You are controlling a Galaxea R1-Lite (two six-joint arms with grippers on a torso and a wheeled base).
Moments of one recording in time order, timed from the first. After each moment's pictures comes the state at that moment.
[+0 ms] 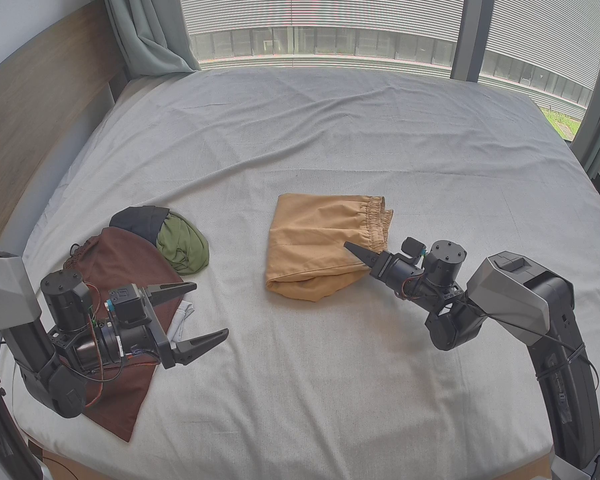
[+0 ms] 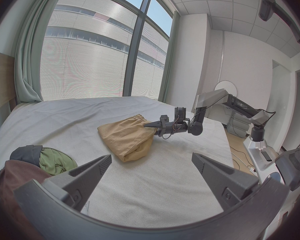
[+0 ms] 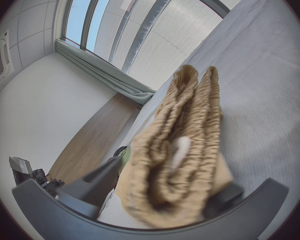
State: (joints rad) left arm -0.15 2.02 -0.30 -1.55 -0.76 0.19; right arm 0.31 2.70 -1.41 -1.37 0.46 0.75
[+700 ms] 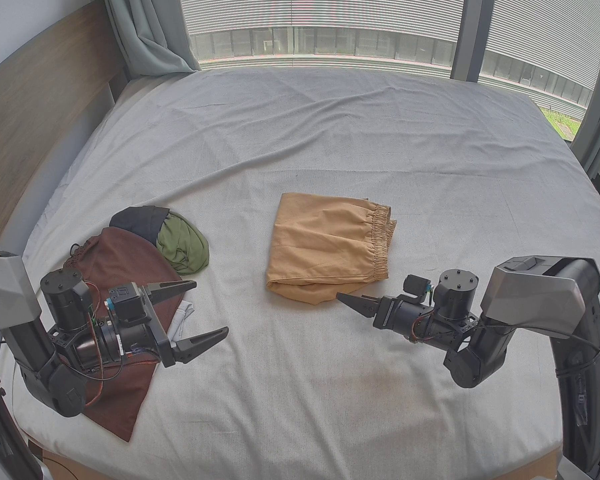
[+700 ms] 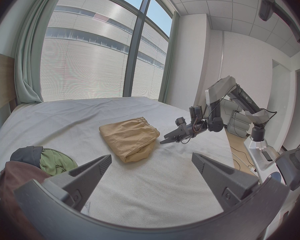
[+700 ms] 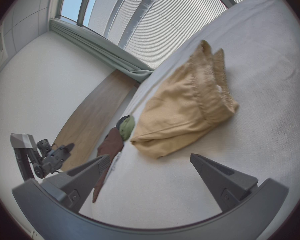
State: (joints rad) left arm -0.15 2.02 -0.31 -1.55 -0.76 0.19; right arm 0.39 2.50 -0.88 -1.48 0.47 0.60
